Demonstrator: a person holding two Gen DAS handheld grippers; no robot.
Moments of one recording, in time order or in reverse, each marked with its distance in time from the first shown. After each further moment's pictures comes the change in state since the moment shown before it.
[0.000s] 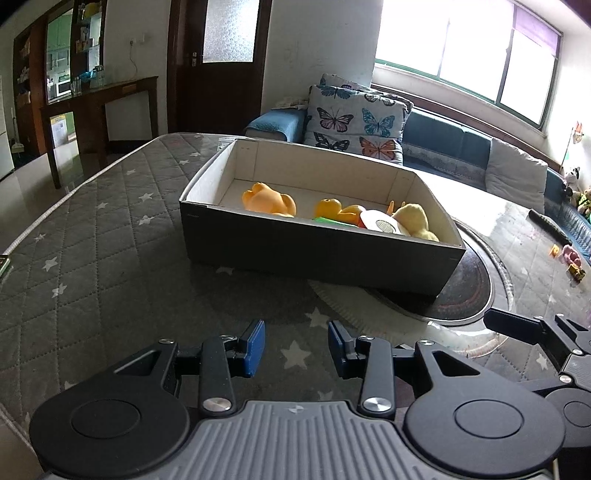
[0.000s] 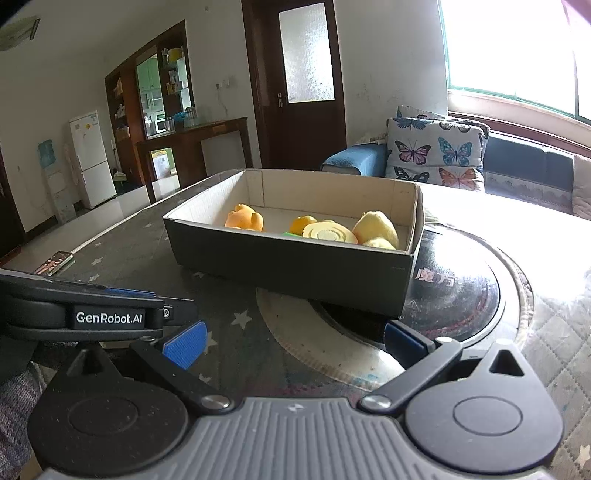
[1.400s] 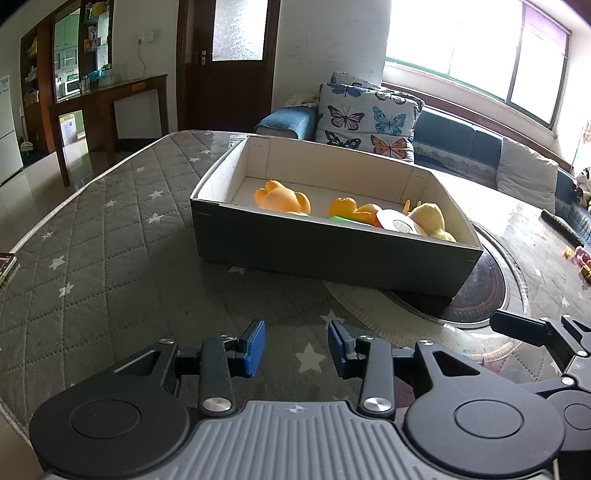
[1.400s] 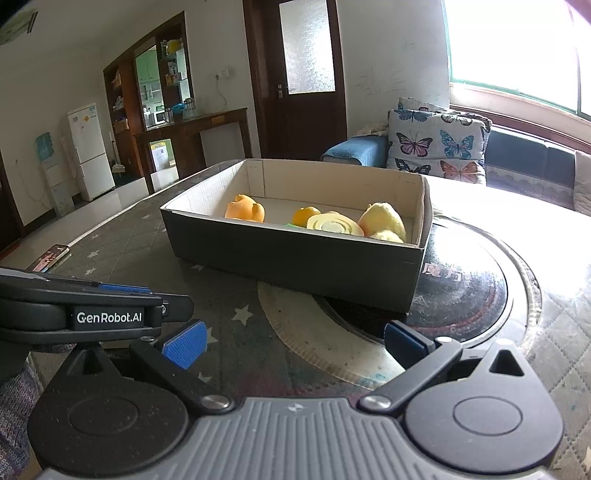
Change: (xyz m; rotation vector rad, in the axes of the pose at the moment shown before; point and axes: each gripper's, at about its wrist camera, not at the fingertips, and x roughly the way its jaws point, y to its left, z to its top) left arm 0.006 0.005 0.002 -0.006 0.007 0.034; right arm 0.010 0.001 0.003 -0.008 0.027 -0.007
